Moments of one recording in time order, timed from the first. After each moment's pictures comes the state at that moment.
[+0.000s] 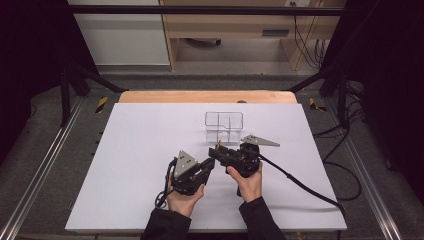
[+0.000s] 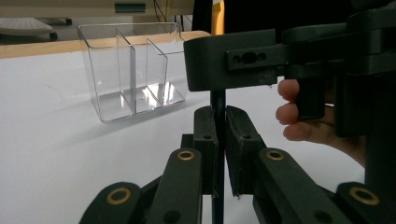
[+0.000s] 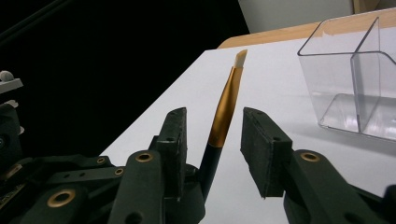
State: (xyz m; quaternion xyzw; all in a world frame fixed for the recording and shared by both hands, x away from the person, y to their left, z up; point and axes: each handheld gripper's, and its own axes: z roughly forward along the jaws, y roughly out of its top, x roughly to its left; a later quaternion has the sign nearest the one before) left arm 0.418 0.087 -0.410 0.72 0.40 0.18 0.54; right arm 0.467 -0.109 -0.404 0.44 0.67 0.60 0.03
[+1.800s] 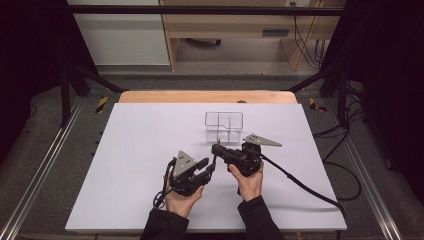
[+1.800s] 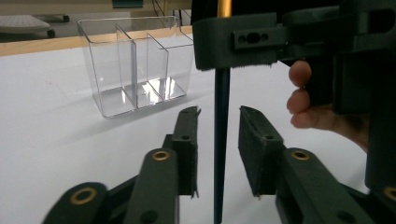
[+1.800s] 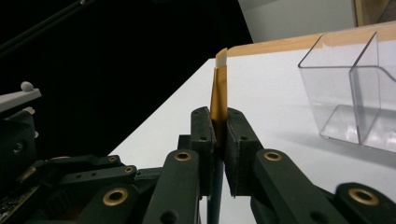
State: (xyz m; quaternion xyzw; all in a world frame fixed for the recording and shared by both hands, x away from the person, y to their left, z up) left arm 0.420 0.092 -0.412 0.74 0.39 0.17 0.53; right arm 0.468 -0.113 -0.402 0.43 0.66 0.62 0.03
